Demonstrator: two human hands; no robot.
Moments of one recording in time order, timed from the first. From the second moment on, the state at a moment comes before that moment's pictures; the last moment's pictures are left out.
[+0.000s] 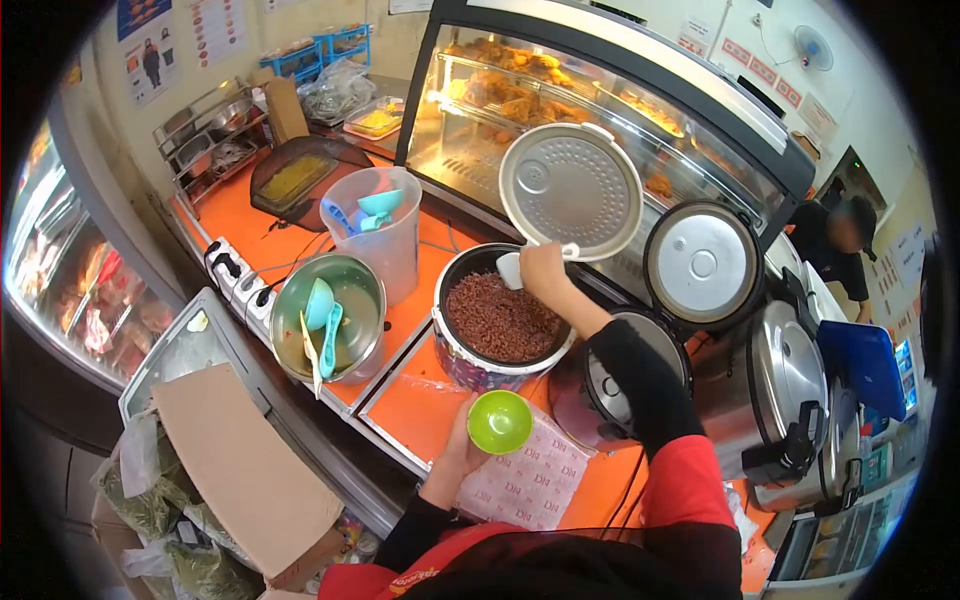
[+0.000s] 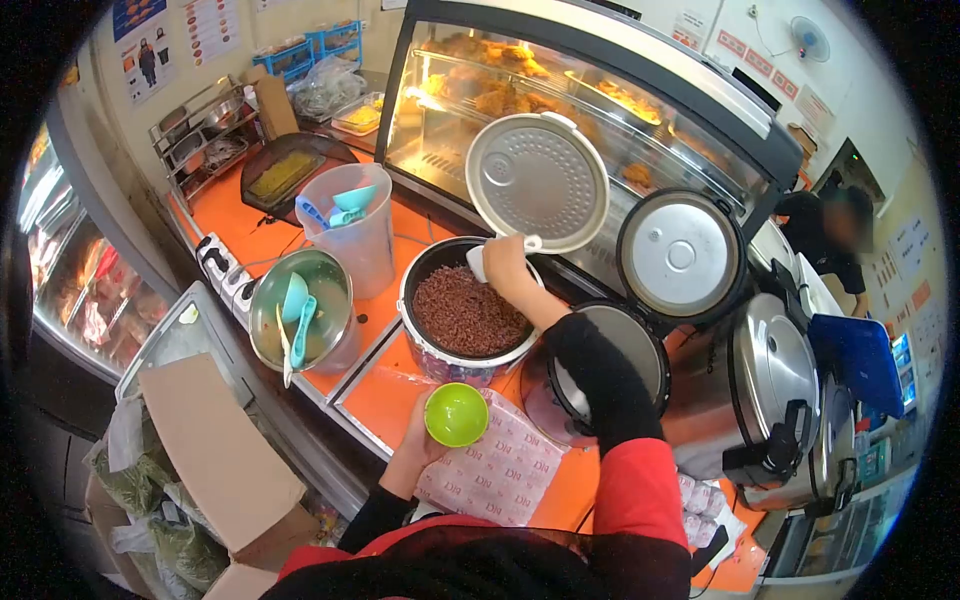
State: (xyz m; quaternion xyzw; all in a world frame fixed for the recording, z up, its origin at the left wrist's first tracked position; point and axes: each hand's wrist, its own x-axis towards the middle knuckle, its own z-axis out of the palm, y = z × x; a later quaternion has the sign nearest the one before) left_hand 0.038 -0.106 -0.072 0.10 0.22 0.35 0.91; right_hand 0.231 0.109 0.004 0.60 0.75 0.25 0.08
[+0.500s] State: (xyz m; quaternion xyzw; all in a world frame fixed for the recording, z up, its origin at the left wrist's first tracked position) left_hand 0.059 -0.098 -0.048 0.08 0.17 0.44 0.88; right_hand 0.244 0.081 -0.007 0.42 0.87 0.13 0.21
